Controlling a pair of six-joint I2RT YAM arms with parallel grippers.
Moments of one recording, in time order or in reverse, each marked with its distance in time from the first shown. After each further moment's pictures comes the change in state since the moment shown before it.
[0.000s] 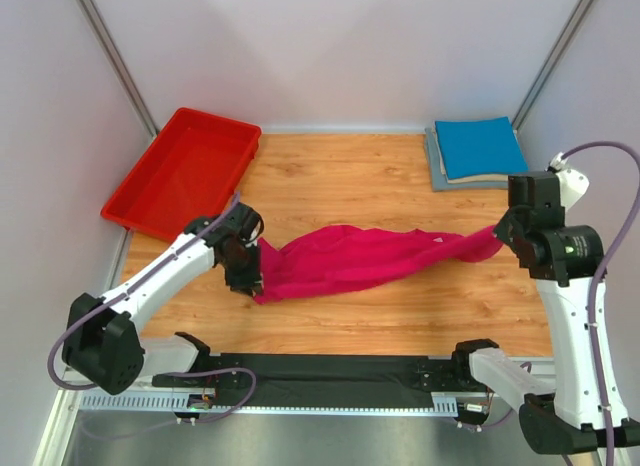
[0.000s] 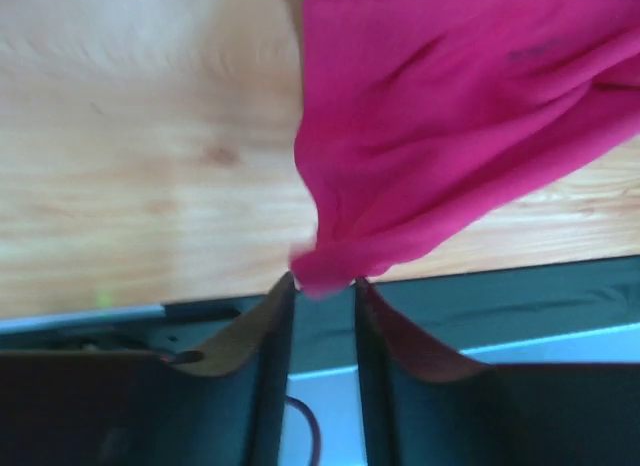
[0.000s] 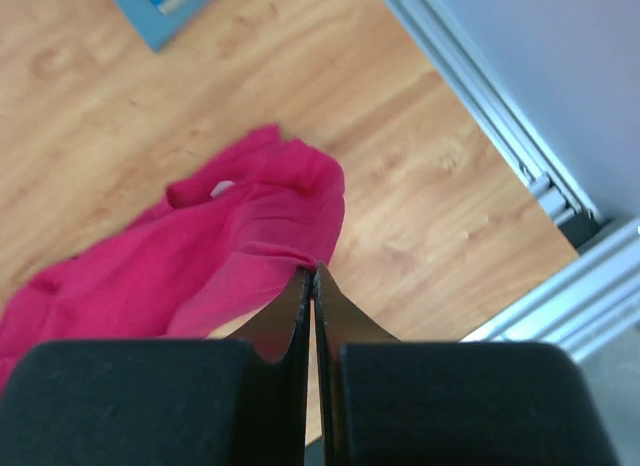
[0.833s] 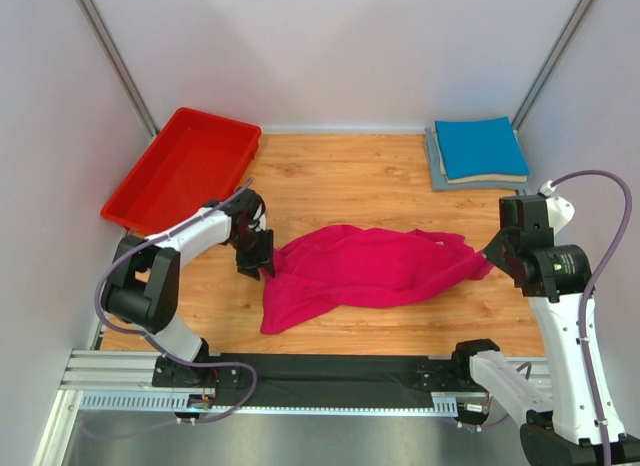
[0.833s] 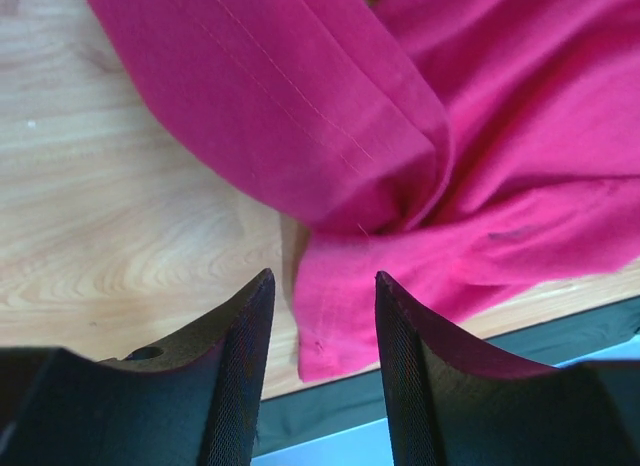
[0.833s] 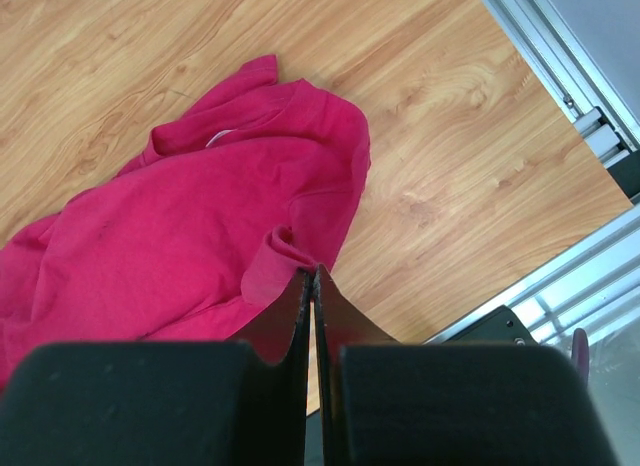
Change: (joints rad) left arm 0.125 0.343 0.024 0.247 0.166 0.177; right arm -0.001 -0.112 -0.241 -0.017 -0.087 0.105
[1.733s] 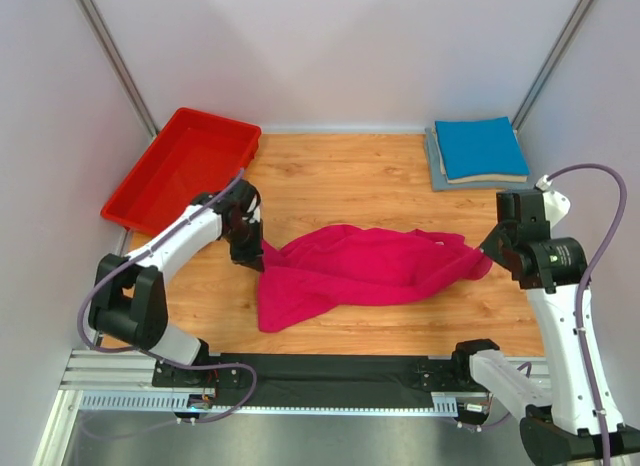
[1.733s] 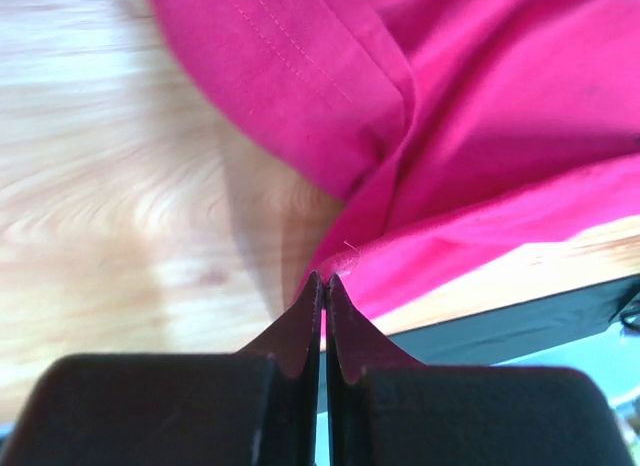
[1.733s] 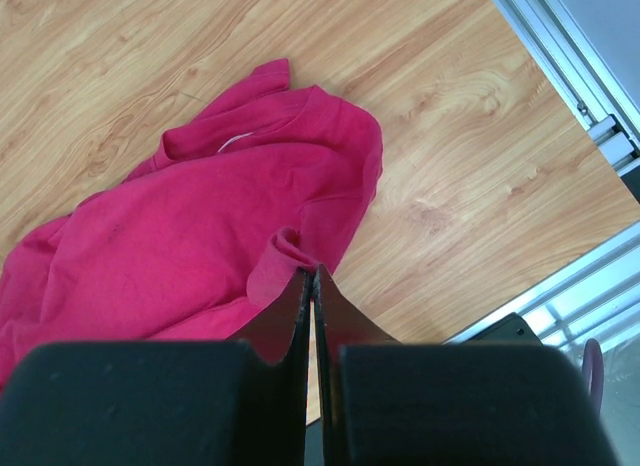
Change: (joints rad) left arm 0.004 -0.080 0.041 -0.095 -0.011 -0.024; right arm 0.000 0.021 -0.002 0.030 -0.017 -0.003
